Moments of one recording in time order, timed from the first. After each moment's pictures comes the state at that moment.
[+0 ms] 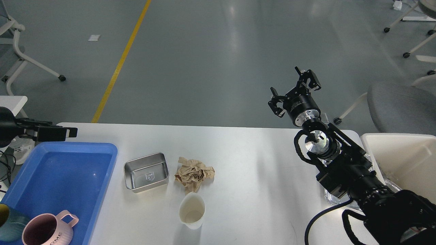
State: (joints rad) left arm -1.16 1.26 -0.07 -1.52 1.38 -0.53 -0.22; right arm 0.77 0.01 1.09 0.57 -0.14 0.20 0.25
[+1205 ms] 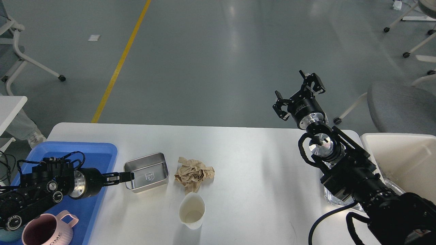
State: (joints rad) left arm -0.61 0.61 -0.34 -1.04 1.36 -0.34 -0.05; right arm 0.75 -0.01 1.08 0.57 -0.14 0.20 0.24
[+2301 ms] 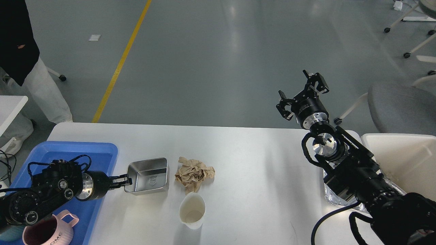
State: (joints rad) left arm -0.61 0.52 -0.36 -0.92 1.30 -0.39 -0.03; right arm 0.75 -0.03 1.08 0.57 -0.14 0.20 0.24
